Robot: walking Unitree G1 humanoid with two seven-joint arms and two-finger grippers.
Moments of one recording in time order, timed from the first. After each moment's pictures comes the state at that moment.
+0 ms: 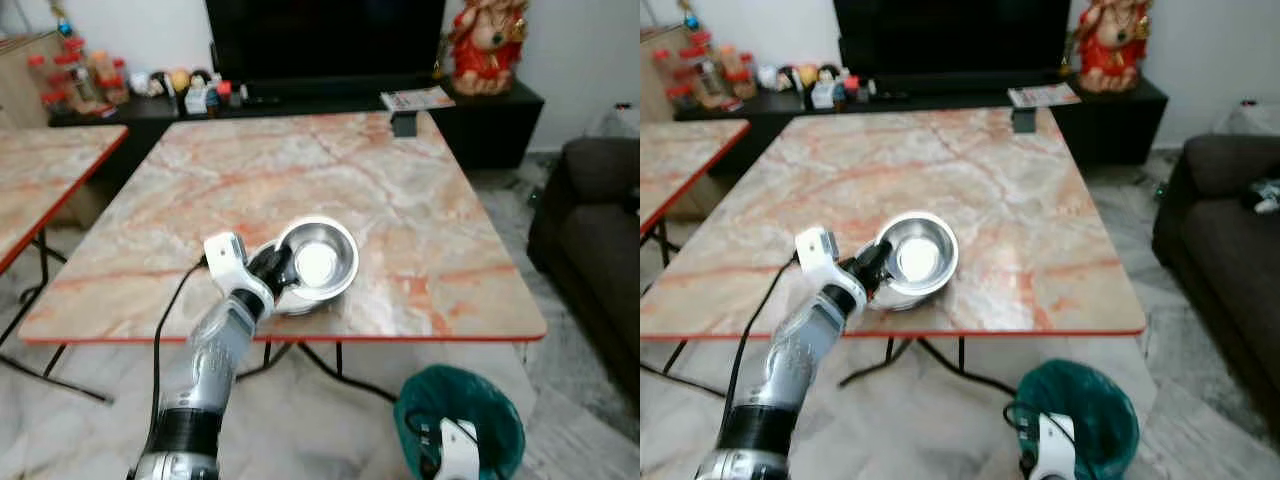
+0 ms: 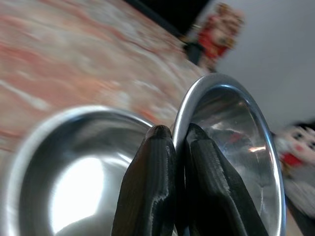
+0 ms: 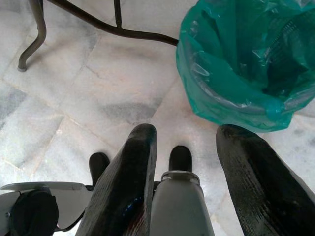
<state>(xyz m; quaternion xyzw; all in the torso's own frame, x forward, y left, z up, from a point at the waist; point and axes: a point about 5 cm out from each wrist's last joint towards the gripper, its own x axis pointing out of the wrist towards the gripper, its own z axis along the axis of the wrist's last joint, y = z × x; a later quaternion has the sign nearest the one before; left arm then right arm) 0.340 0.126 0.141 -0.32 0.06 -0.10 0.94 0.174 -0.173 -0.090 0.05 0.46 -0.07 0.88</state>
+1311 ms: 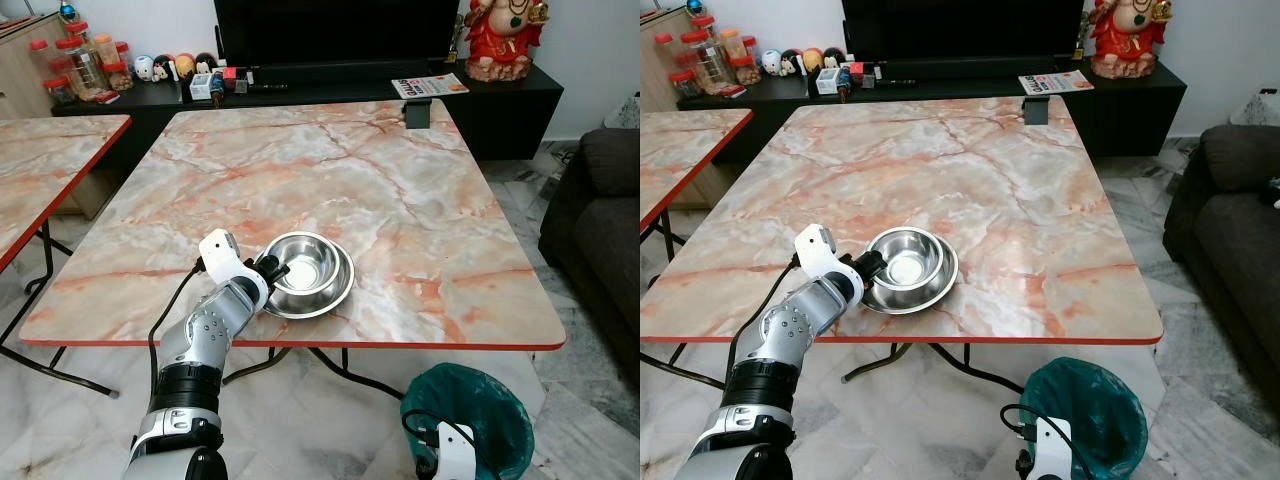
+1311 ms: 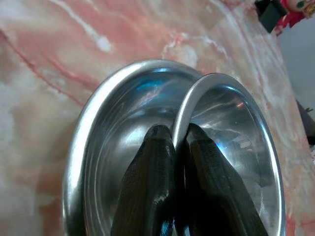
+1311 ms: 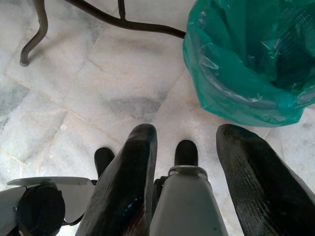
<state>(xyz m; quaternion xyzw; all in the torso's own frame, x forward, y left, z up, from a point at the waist) 0.352 0.125 0.124 -0.35 0.20 -0.04 0.92 0.170 -0.169 -0.091 0.06 0.46 -0.07 0.88</state>
